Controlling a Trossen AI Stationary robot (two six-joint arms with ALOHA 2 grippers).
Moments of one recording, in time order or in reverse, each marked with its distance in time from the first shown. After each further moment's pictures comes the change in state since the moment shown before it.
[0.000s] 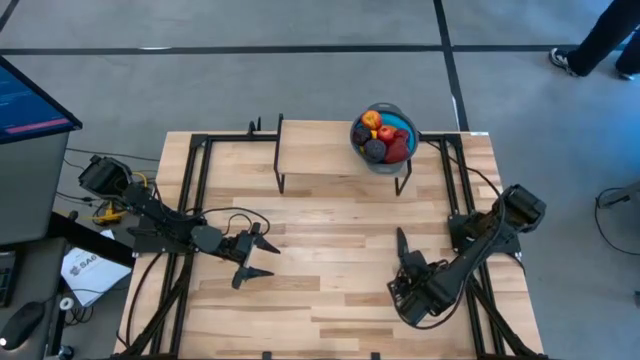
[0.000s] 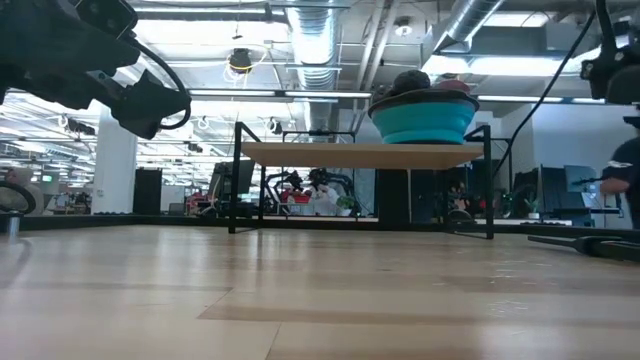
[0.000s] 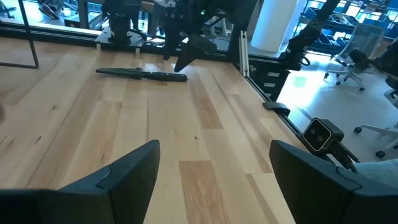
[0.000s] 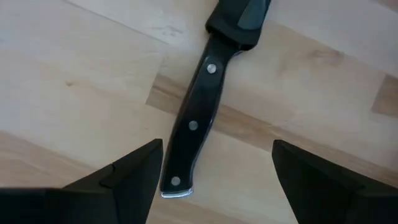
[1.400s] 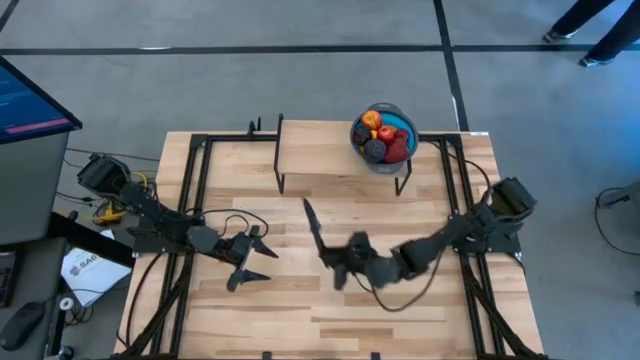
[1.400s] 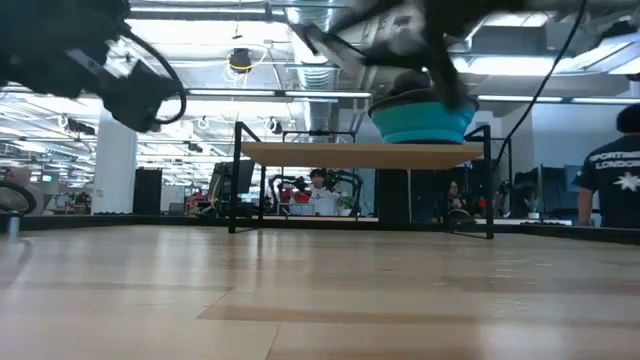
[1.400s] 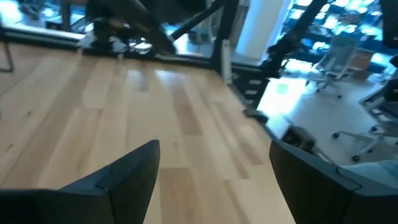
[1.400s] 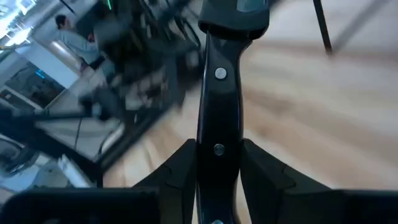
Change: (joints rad) left arm -0.032 -0.036 0.000 0.000 0.018 -0.029; right arm -0.299 0.002 -0.071 1.438 0.527 -1.054
